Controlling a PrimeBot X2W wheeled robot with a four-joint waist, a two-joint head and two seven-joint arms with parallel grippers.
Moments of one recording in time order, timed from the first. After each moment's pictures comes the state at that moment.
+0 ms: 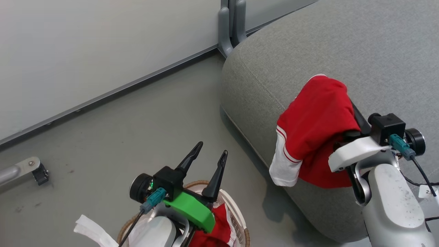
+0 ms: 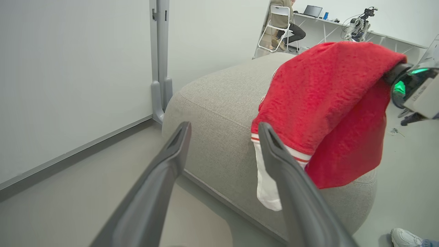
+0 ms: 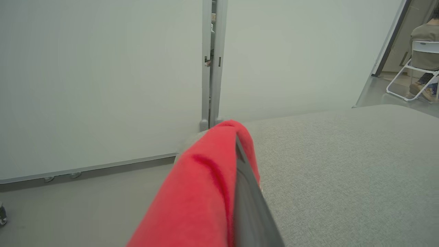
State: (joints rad) left arm -0.28 0.07 -0.57 0.36 -0.38 -0.13 -0.26; right arm -0.41 -0.05 -0.03 0.38 0.04 0.13 -0.26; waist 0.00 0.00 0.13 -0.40
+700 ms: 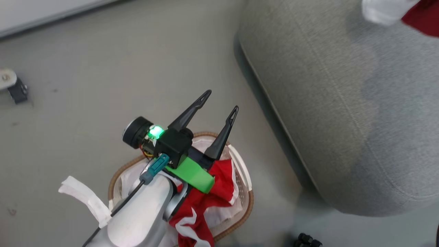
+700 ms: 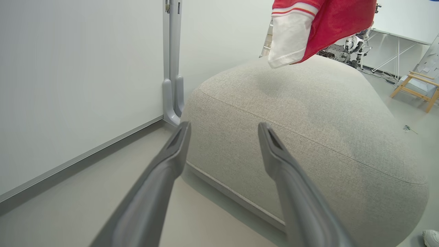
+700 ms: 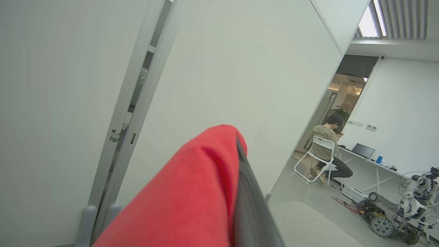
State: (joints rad) left arm -0.50 0.15 -0.64 0.26 -0.29 -0.13 -0.26; right arm -0.98 -0.27 -0.39 0.38 -0.18 0.13 -0.26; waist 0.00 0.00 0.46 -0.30
